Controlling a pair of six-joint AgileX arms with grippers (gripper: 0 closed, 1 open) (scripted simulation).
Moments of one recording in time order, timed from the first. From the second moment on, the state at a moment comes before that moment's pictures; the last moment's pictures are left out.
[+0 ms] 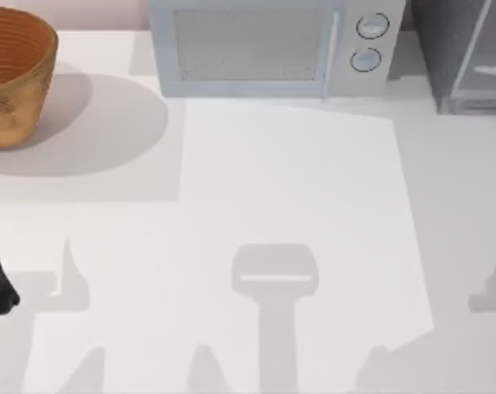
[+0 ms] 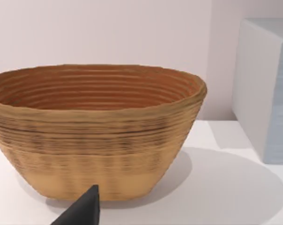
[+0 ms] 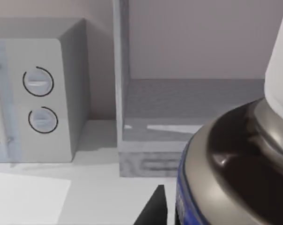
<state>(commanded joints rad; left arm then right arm) 0.00 0.00 0.00 0.00 0.00 0.00 -0.01 0.01 0.01 0.01 0.00 0.00</state>
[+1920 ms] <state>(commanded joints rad) 0.00 0.00 0.00 0.00 0.00 0.00 -0.28 2.11 0.98 1.13 -0.26 0.01</state>
